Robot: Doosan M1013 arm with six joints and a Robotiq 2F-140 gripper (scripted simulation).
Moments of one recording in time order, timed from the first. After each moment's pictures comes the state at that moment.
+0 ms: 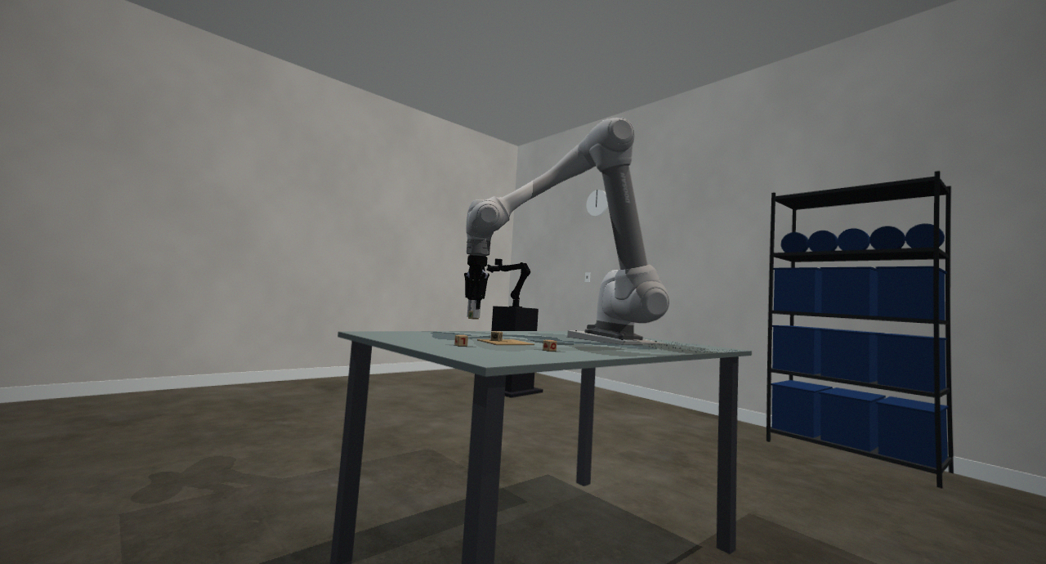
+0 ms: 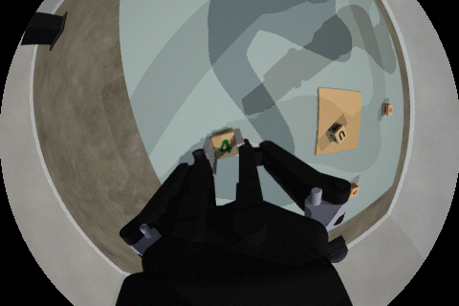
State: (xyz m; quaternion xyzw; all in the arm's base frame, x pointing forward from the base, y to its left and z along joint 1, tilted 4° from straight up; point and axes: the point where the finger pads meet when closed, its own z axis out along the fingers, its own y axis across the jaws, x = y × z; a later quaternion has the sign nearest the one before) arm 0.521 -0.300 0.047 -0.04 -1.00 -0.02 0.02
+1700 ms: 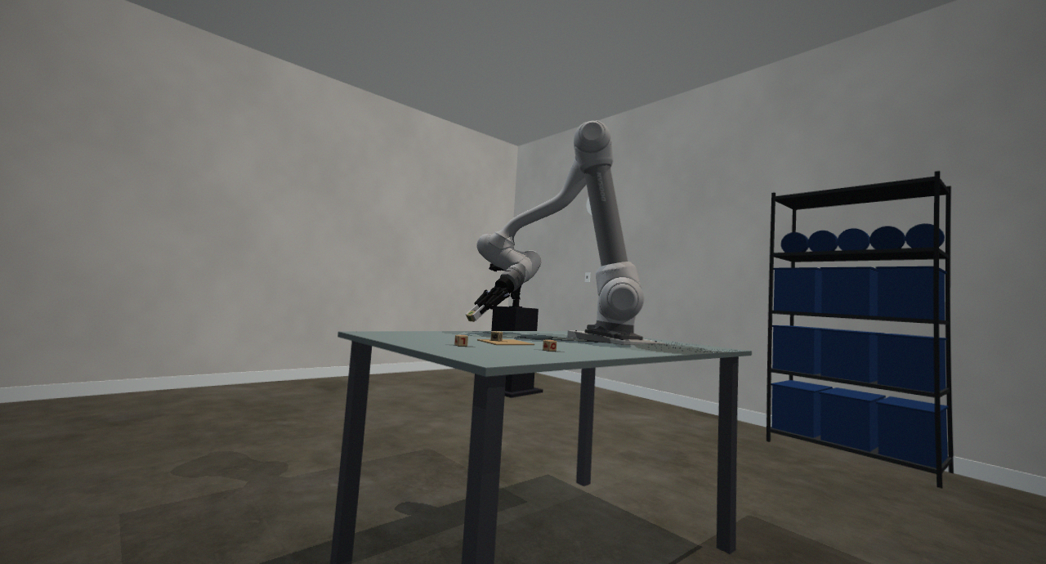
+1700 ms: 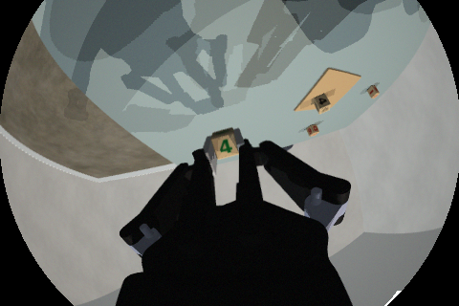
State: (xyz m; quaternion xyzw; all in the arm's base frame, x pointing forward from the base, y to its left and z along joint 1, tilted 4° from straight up) arm 0.508 -0.299 0.034 -0.01 -0.90 -0.03 -0.43
